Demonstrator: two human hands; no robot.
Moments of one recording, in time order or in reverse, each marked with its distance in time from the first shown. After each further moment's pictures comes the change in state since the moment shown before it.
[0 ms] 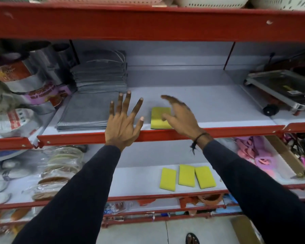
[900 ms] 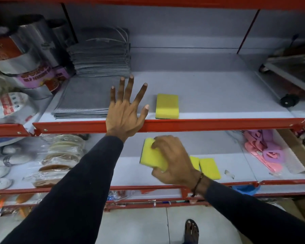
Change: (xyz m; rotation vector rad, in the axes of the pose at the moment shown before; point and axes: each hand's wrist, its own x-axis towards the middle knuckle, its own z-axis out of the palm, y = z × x) left_hand 0.002 0.000 0.002 0.040 -0.032 -0.027; right_hand -0.119 0.010 0.094 0.071 0.144 -0.484
